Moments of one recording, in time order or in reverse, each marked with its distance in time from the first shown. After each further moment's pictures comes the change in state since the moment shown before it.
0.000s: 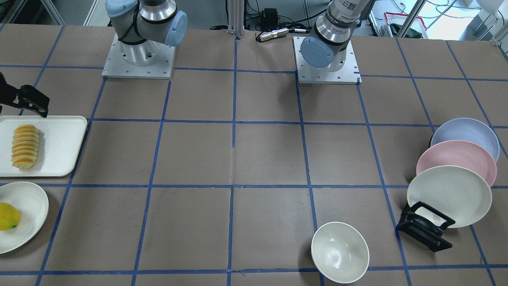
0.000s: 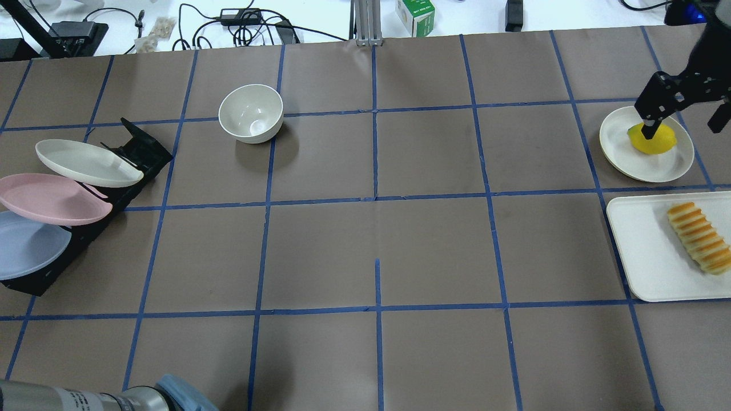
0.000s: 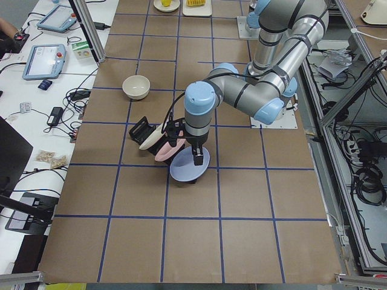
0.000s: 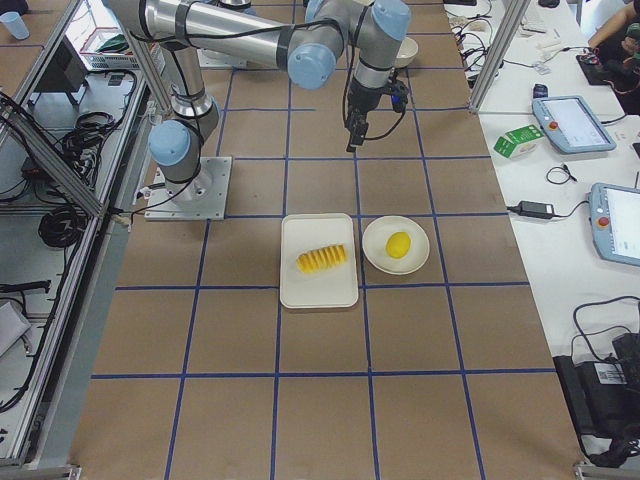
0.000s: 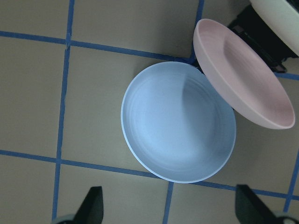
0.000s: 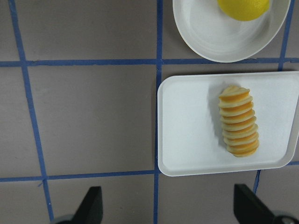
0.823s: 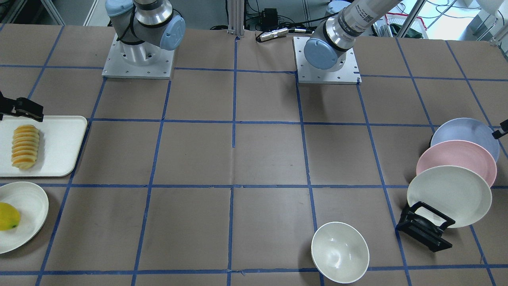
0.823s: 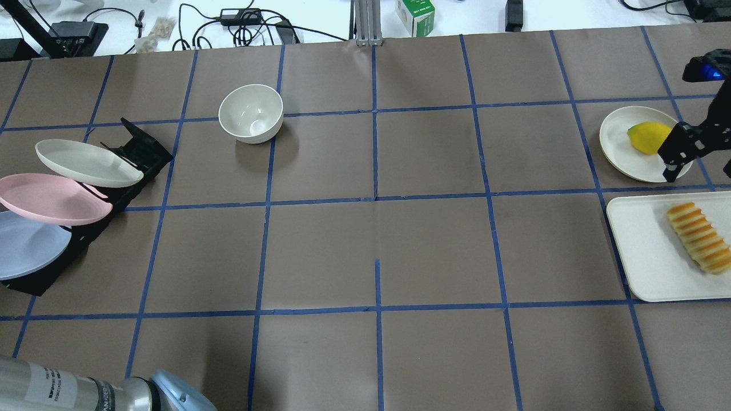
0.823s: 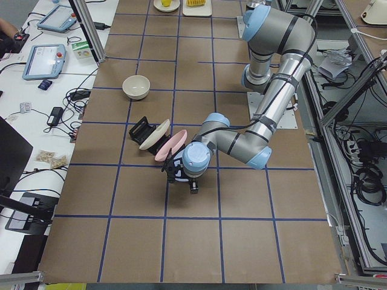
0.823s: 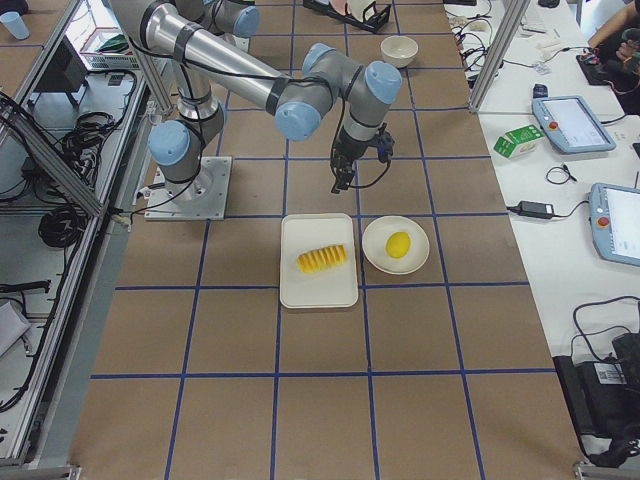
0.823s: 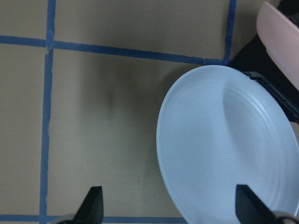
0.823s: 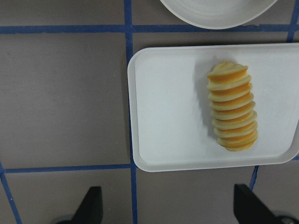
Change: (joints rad) left arm 0.058 -0.219 -0.004 0.063 -0.114 0.061; right arm -0.118 0.031 0.131 -0.085 -0.029 -0.123
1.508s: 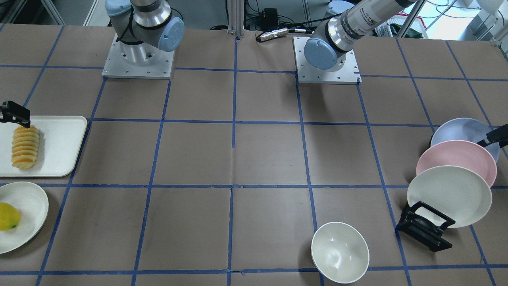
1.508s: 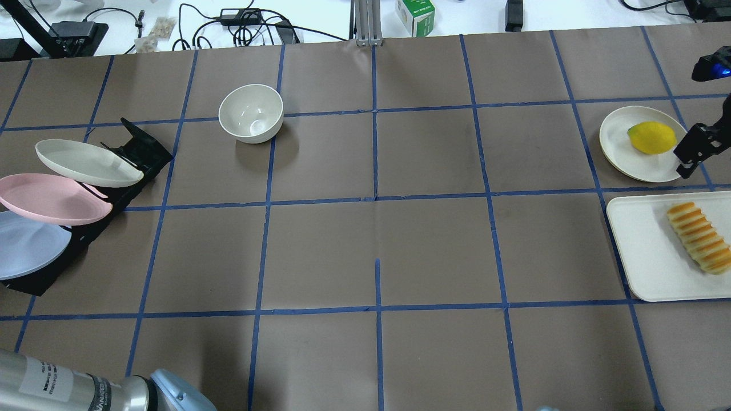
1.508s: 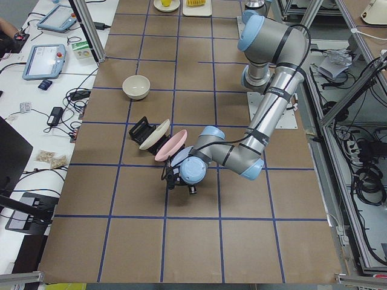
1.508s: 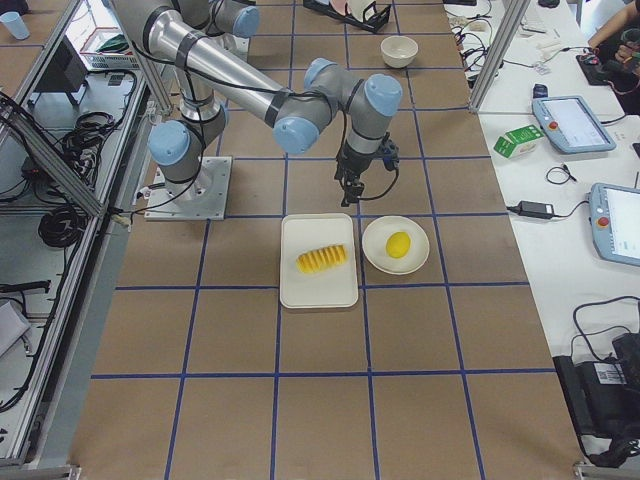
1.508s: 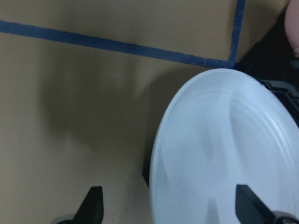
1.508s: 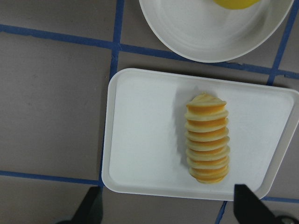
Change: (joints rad) left arm -0.001 -0.064 -0.011 -0.003 -0.019 -0.042; right arm -0.044 0.022 0.006 -0.116 0.011 -0.214
